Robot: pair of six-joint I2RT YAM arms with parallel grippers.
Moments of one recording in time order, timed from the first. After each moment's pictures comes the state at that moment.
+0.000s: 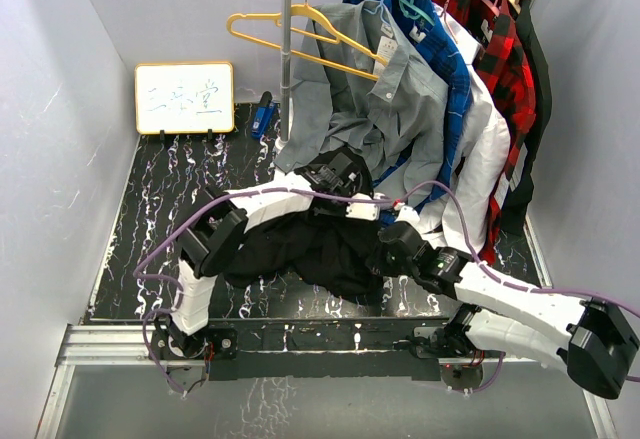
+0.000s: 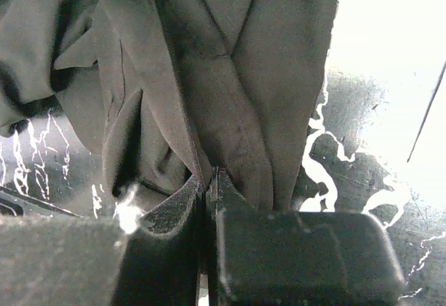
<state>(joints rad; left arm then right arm) -0.83 2.02 1.49 -0.56 -0.07 1.03 0.85 0.95 0.50 -0.37 0.19 0.87</state>
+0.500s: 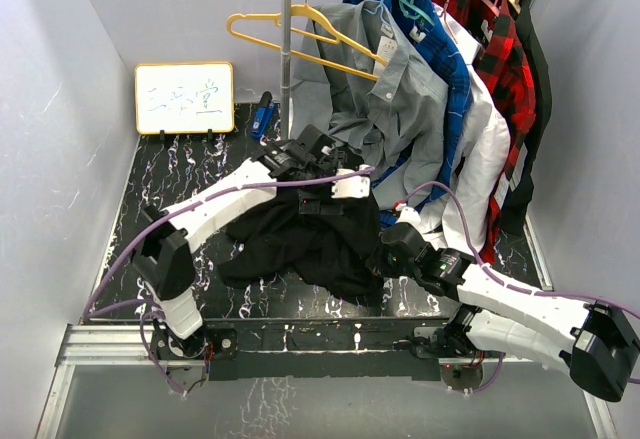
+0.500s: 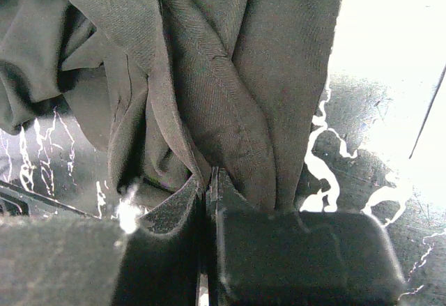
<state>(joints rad) -0.78 1.76 1.55 -0.77 0.11 0.95 0.85 0.92 0.49 -0.38 0.19 0.88</state>
